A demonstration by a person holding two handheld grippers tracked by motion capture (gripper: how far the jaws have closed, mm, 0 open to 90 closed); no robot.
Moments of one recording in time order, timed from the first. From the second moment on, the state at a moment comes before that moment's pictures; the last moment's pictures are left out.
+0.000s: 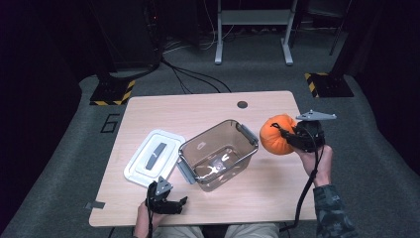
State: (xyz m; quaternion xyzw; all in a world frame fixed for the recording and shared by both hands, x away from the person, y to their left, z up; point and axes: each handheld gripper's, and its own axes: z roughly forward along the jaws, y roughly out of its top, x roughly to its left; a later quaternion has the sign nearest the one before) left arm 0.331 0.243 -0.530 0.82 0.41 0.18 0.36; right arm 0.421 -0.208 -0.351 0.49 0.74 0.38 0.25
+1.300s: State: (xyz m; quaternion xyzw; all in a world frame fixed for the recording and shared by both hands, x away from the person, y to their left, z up) left arm 0.331 0.243 -0.530 0.82 0.41 0.18 0.36; right arm 0.427 -0.161 -0.298 0.43 0.75 0.43 0.25
